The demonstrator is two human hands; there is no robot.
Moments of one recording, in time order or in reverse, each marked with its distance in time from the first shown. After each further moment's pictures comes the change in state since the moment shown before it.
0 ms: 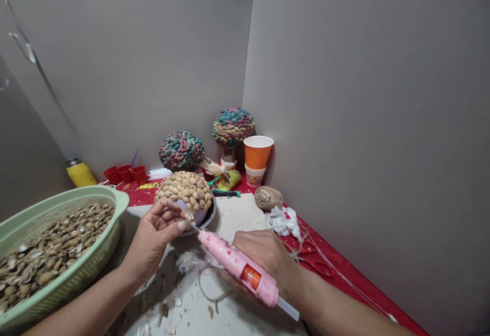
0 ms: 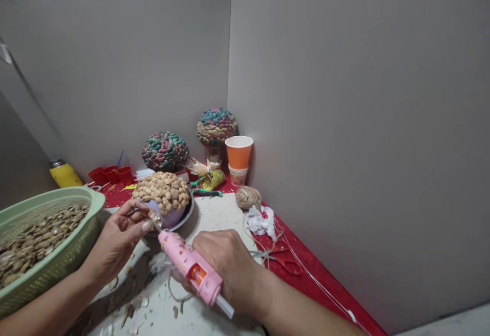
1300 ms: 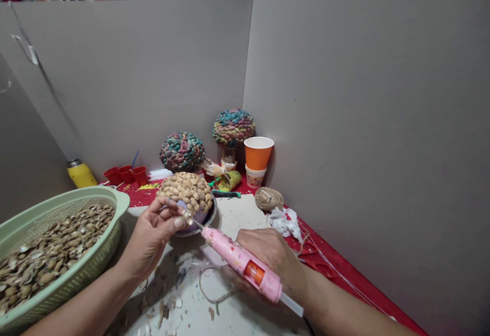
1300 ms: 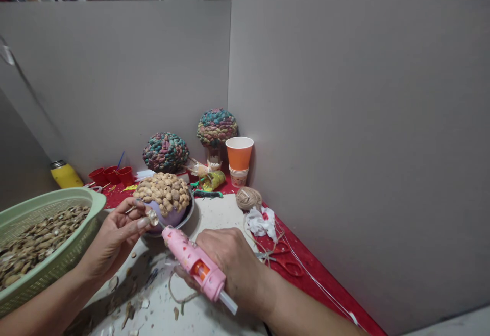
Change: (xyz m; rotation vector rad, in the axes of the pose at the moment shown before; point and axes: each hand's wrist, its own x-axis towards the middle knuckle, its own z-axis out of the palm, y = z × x) left_hand 0.003 0.010 0.002 -0.039 -0.005 -0.005; right_hand 0.005 0.001 -0.007 -0.046 0.026 -0.022
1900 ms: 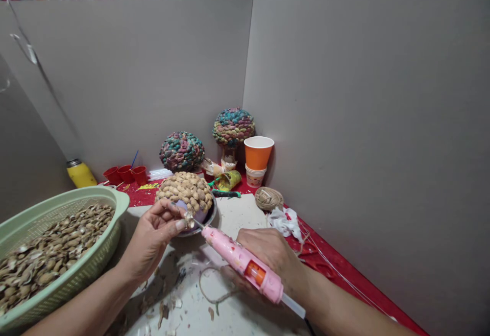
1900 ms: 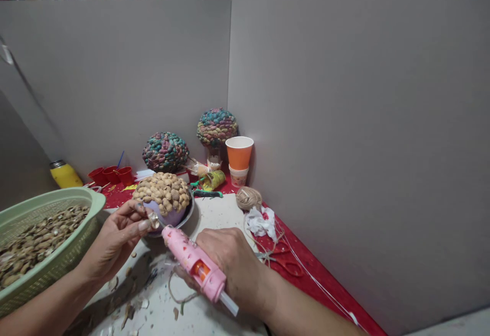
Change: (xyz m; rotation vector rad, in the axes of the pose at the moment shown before) left_hand -0.002 -0.002 -0.001 0.057 -0.015 -0.026; right_hand -0.004 0.002 0.003 -0.032 -0.022 0.001
